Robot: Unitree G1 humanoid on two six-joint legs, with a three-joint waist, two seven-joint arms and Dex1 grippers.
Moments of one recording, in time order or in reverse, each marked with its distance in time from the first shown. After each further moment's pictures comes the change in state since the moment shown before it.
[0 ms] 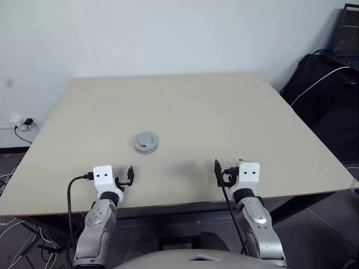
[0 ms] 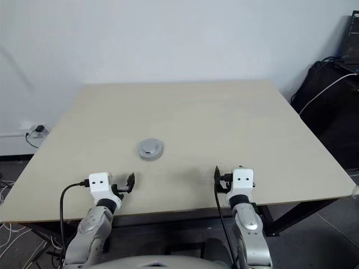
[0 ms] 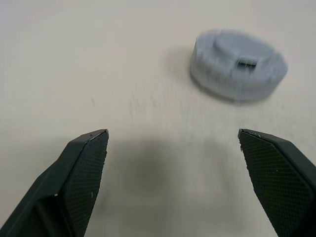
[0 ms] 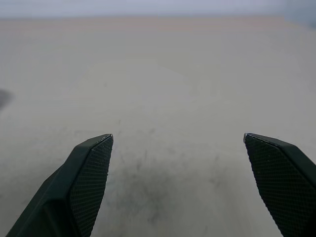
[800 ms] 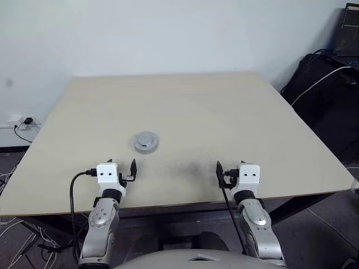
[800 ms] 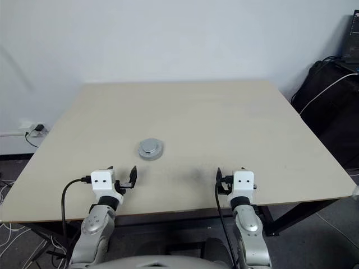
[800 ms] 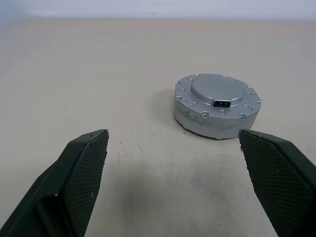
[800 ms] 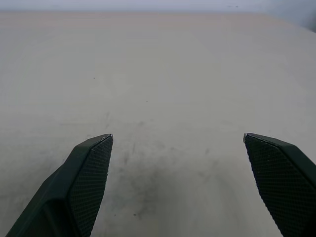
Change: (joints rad) left arm -0.024 -0.031 -0.007 0.046 0.054 -0.108 -0.037; right arm 0.011 0.010 -0.013 0.051 -0.008 -0.034 -0.005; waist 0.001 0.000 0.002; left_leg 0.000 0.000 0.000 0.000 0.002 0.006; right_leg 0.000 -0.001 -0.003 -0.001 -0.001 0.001
